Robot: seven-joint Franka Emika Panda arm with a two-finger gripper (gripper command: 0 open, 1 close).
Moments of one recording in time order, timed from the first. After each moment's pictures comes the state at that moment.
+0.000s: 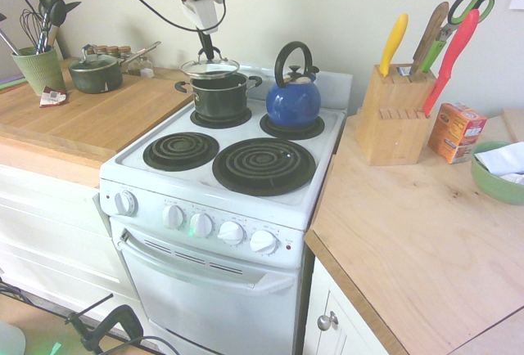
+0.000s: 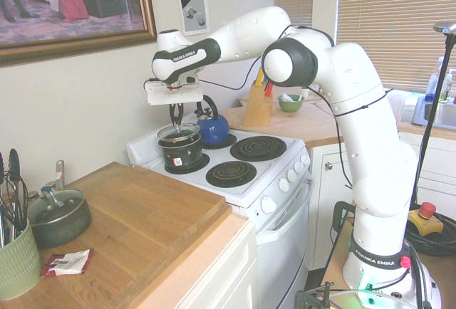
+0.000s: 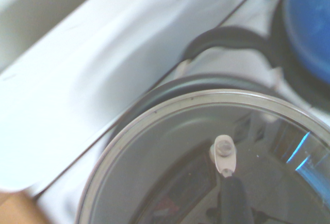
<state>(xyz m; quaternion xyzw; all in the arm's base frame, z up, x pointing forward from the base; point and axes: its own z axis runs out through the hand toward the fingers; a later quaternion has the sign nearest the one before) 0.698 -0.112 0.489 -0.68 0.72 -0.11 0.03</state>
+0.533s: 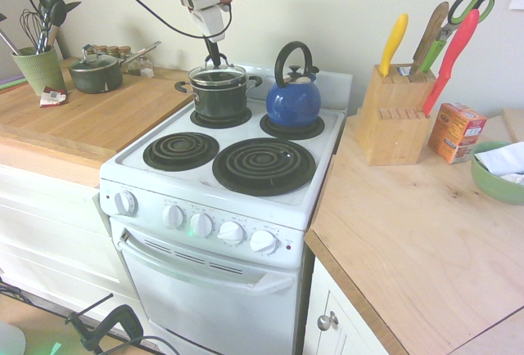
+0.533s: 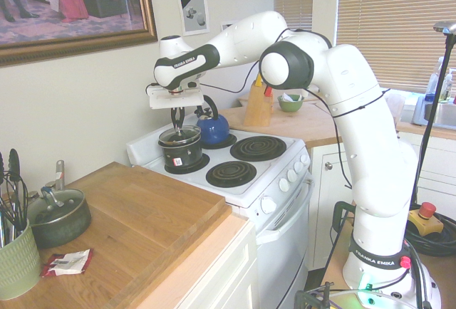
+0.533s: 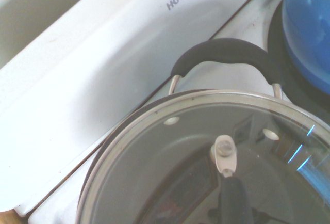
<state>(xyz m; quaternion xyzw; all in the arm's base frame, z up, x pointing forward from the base) 0.707 -0.114 0.472 -0.68 0.72 -0.12 0.03</state>
